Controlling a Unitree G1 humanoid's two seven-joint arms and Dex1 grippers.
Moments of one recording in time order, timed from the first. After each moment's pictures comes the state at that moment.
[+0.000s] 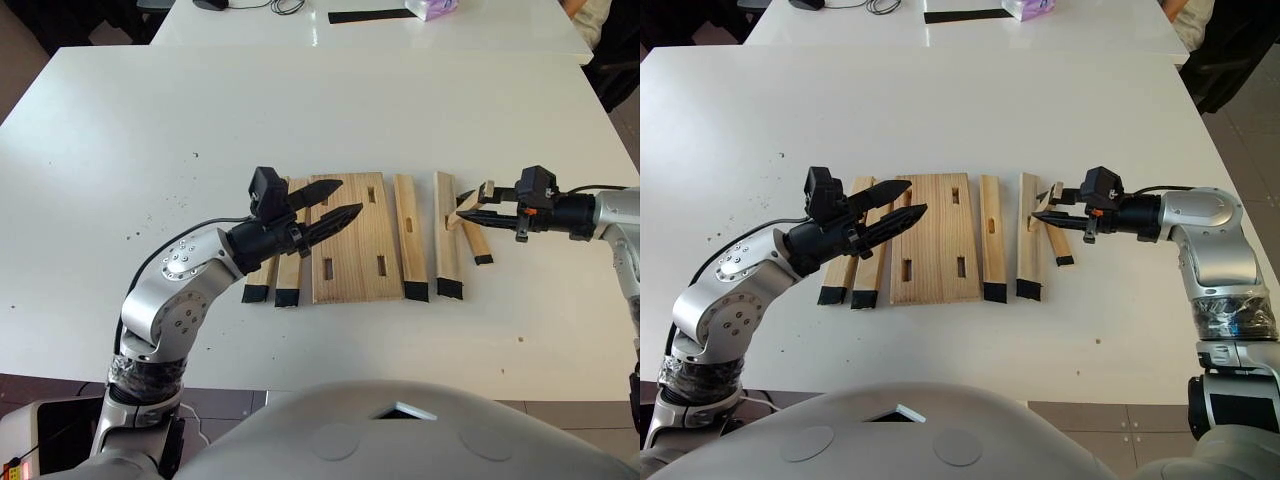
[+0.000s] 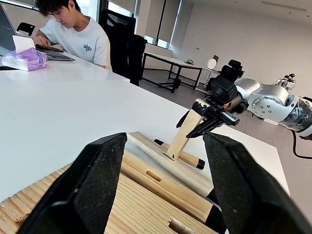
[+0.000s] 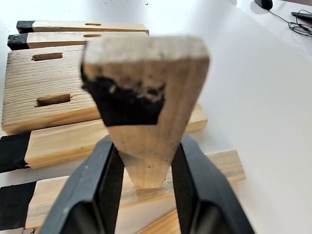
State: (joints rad) left arm 0.02 0.44 -0.05 -0.54 -0.78 0.58 -0.64; right arm -0.18 -0.83 0.01 0.13 0.35 0.08 1.27
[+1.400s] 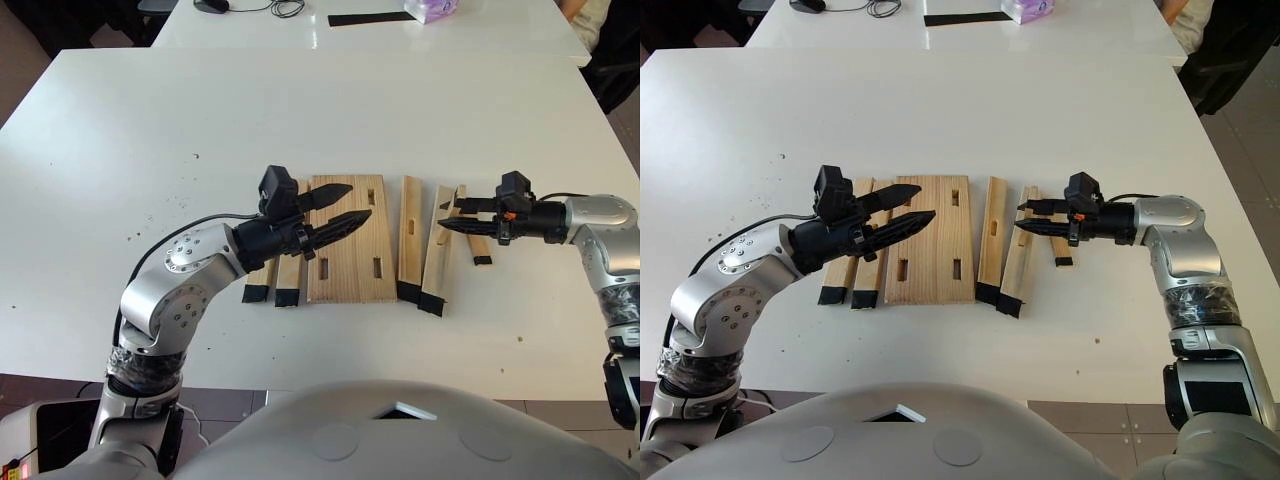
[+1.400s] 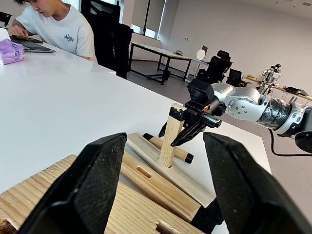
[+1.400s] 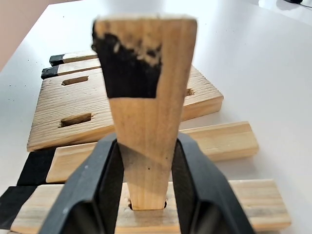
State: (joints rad) left arm -0.03 0.46 -0.06 -0.55 -0.80 0.65 -0.66; right arm -0.25 -0.75 0.11 0.30 0.41 0.07 1.35
